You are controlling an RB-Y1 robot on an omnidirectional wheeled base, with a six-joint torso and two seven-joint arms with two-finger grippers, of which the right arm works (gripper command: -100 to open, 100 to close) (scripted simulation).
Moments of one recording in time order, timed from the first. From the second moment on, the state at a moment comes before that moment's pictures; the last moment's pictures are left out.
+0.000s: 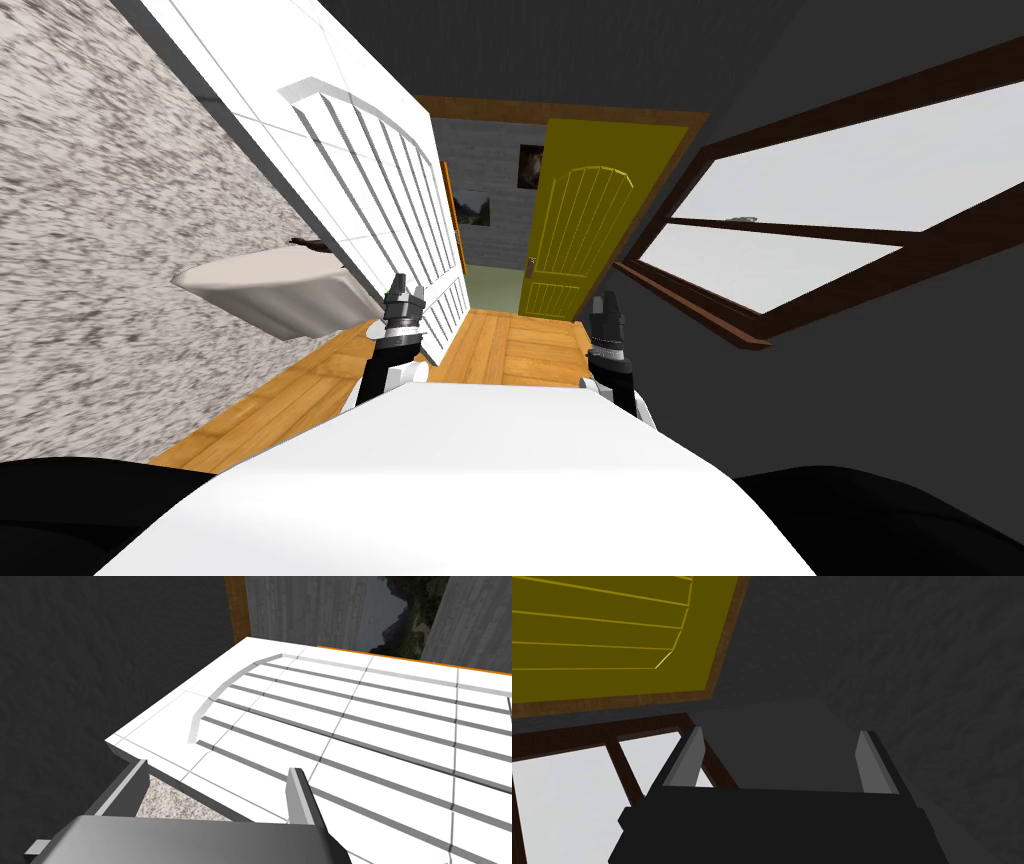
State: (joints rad) arm 0.54 -0.04 -0.06 -2.23 0.10 -0.59 0.14
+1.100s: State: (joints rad) arm 0.38 -0.06 -0.06 -1.99 0.04 -0.58 0.15
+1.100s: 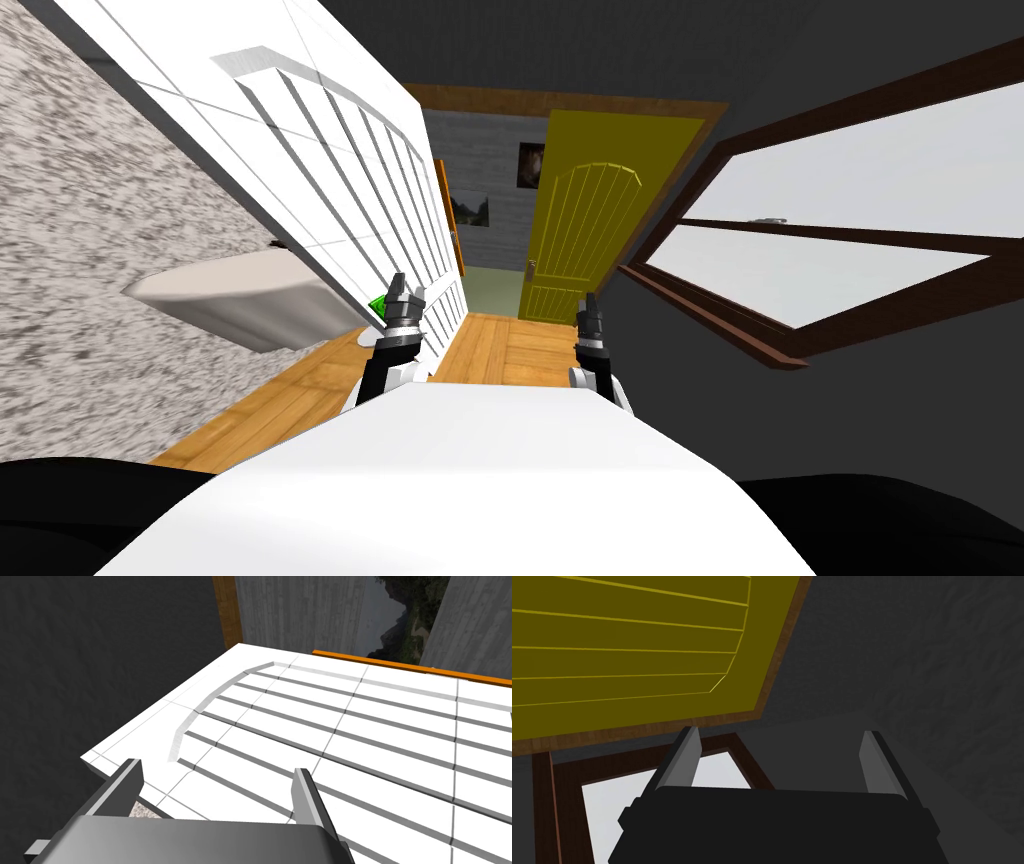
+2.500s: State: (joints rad) arm 0.12 -0.08 -0.06 -1.58 -0.06 -0.57 0.17
